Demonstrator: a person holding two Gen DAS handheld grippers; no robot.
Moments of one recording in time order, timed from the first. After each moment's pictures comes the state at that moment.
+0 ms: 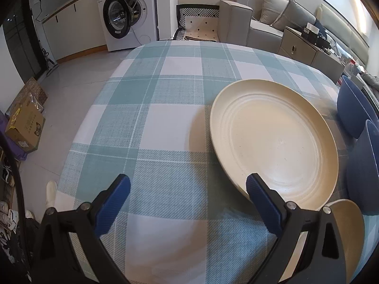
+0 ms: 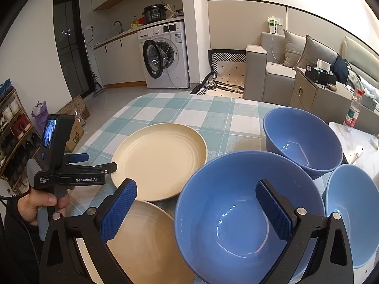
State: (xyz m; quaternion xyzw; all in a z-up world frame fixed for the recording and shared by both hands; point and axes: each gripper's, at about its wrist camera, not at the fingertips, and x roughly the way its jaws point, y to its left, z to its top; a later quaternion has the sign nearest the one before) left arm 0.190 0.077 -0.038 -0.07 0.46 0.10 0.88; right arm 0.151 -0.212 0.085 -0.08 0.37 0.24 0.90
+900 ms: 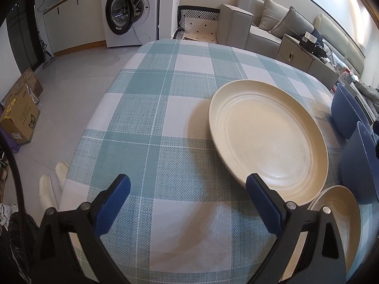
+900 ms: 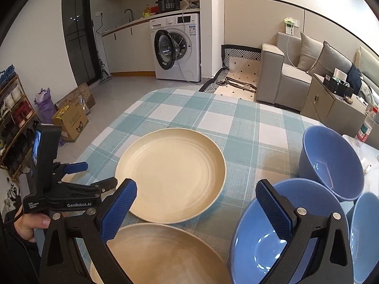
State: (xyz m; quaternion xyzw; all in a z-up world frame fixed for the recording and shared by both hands) left arm 0.165 0.106 -0.038 -0.11 0.46 0.08 0.88; right arm 0.174 -0.133 0.084 -0.11 0.38 0.26 0.88
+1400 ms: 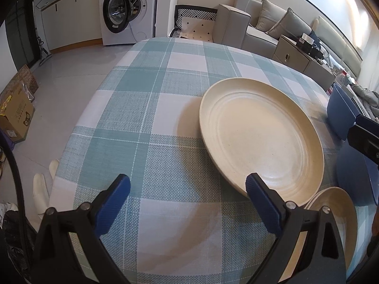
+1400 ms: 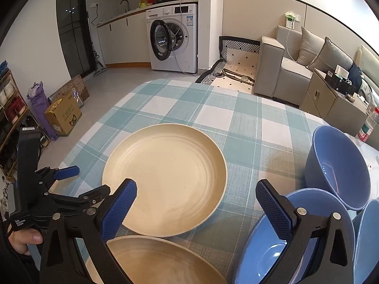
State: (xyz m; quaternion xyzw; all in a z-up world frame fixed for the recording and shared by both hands) left arm 0.168 0.100 -0.043 -0.12 0.45 0.07 0.88; right arm 0.200 -0.112 0.065 -0.13 0.40 0.25 0.87
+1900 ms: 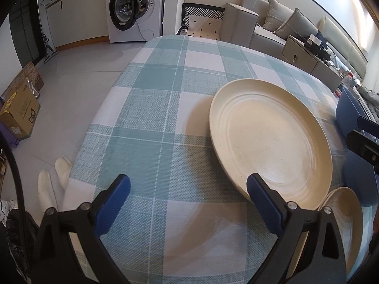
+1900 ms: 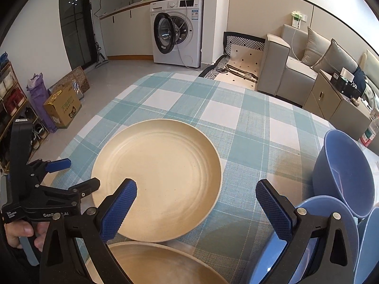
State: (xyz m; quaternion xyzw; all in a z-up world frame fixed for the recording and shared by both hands) left arm 0.164 0.123 -0.047 -0.12 0.46 0.08 0.88; right arm 0.207 -0.093 0.052 -0.15 0.42 0.25 0.86
